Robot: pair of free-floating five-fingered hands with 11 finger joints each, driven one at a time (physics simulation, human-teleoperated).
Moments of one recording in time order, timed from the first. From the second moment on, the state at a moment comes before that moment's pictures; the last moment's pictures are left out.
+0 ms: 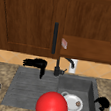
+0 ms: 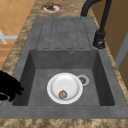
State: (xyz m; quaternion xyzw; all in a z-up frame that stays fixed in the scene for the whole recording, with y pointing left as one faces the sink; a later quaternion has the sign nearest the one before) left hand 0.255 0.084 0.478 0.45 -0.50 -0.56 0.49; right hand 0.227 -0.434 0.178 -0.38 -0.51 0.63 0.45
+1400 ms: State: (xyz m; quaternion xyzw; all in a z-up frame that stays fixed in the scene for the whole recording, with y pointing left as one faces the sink) left hand 0.256 0.084 0.315 0.33 -0.59 -0.63 0.37; right hand 0.227 -0.434 0.178 -0.38 -0.51 0.63 0.45
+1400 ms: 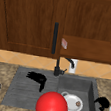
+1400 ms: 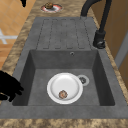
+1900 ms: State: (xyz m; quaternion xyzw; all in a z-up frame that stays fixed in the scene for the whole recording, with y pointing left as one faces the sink) left hand 0.260 0.084 0.263 0.30 -0.61 -0.65 0.34; right hand 0.227 -0.434 0.178 -0.38 -0.51 0.63 0.45
